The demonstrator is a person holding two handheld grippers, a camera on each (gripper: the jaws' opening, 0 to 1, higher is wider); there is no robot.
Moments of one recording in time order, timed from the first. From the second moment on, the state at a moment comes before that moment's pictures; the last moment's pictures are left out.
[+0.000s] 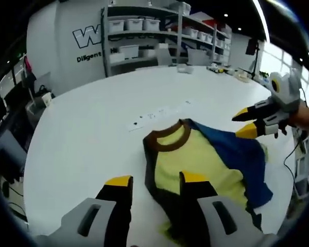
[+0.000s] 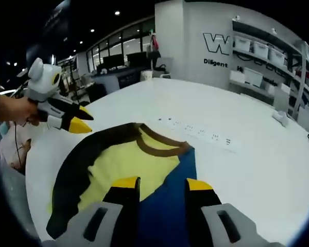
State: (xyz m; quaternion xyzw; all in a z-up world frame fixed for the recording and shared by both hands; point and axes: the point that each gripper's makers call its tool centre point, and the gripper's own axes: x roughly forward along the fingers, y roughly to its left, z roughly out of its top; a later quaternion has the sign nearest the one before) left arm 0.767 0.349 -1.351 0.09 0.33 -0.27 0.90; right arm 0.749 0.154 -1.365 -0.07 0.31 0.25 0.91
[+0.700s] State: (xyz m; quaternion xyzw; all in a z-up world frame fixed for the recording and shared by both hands) left arm 0.701 0.359 -1.335 0.09 0.33 -0.29 0.89; right arm 0.687 0.175 -1.341 -0.07 0.28 0.29 0.91
